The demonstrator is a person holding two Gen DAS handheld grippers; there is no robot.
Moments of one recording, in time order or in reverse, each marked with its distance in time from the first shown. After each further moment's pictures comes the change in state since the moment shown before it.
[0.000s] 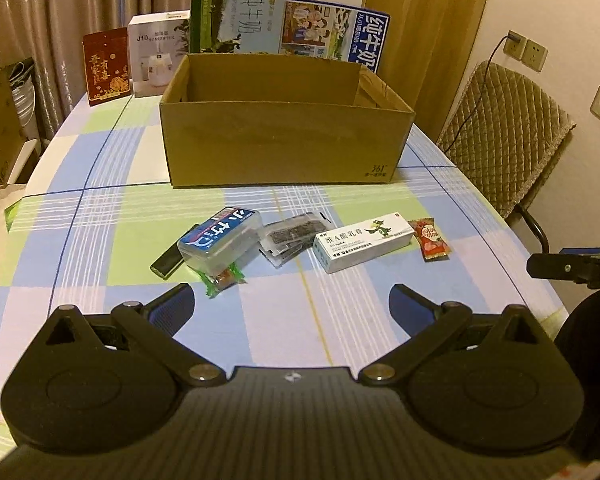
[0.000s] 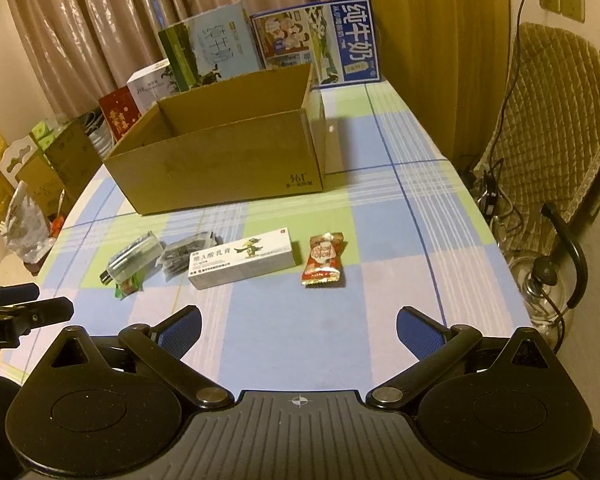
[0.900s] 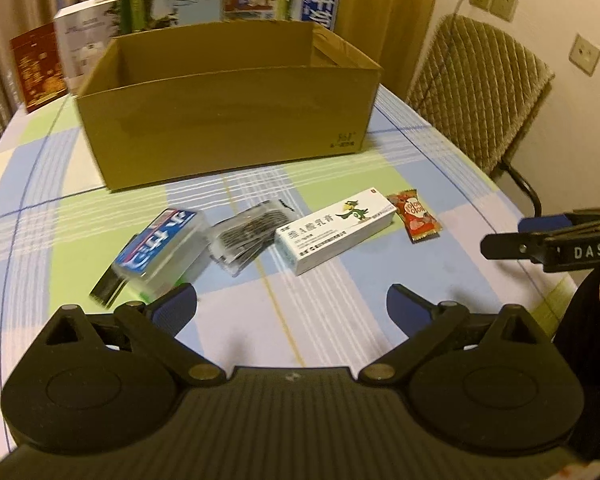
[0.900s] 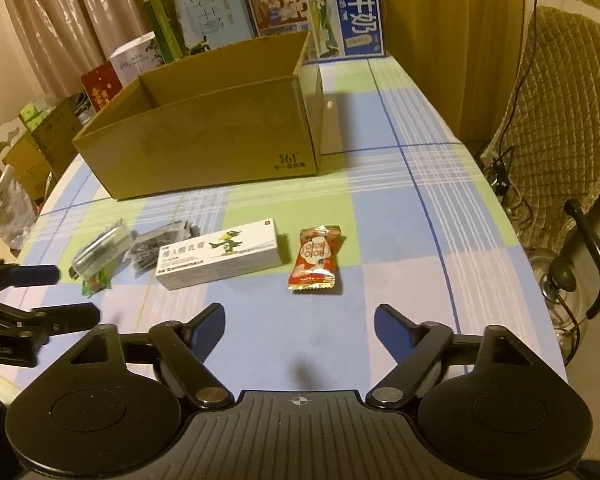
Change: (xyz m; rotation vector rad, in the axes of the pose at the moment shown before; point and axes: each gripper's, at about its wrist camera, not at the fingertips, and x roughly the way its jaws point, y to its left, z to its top) left arm 0.071 -0.023 0.017 0.142 0.095 -0.087; right arm 0.063 -0.014 0.013 -0.014 0.064 -0.010
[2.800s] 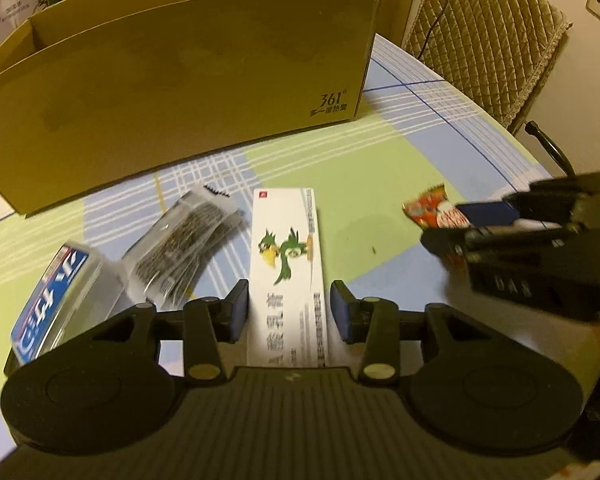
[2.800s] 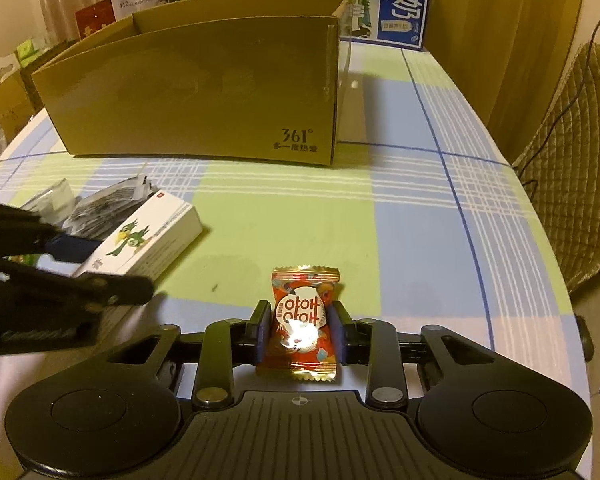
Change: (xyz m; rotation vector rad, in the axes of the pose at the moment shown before) left arm 0.116 -0.026 0.031 0.071 0.103 -0.001; right arm 0.102 0.012 0.012 -0.174 0.031 -0.076
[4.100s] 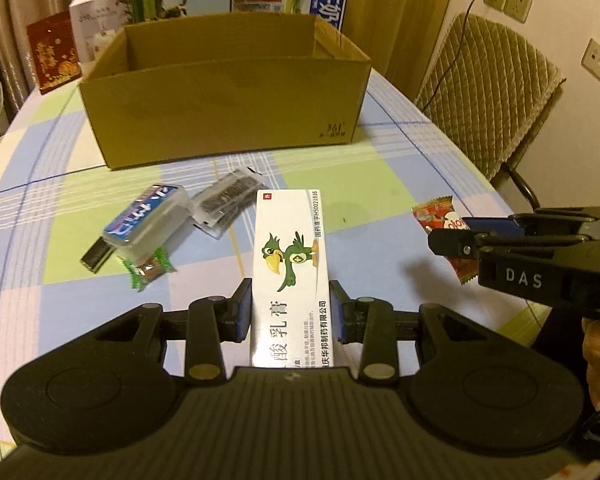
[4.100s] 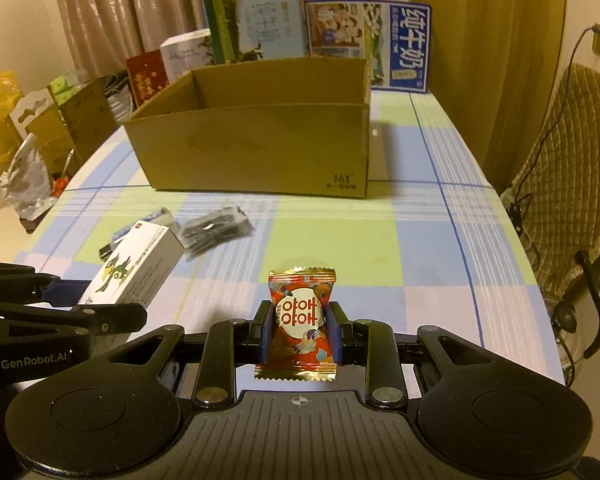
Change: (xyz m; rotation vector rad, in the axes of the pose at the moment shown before) left arm -0.131 -0.014 -0.052 -0.155 -0.087 0.051; right arm -0.123 0.047 -0.022 0.027 -0.101 0.062
